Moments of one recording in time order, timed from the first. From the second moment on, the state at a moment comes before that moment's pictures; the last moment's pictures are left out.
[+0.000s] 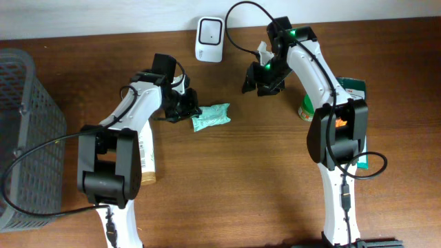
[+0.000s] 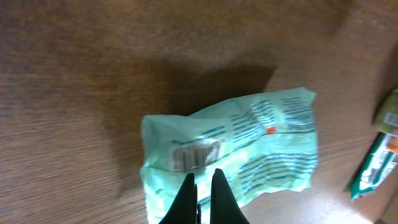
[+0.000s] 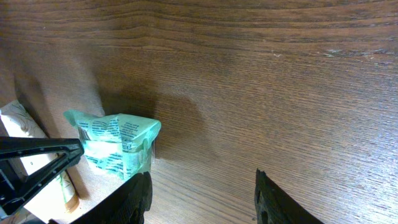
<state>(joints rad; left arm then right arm) -0.22 2.14 1.58 -0.78 0.47 -0.41 0.17 2.42 2.23 -1.27 -0.48 0.23</state>
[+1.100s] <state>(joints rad) -0.21 2.20 1.58 -0.77 0.48 -0.41 0.37 2.46 2.03 -1.03 -0.61 0.19</state>
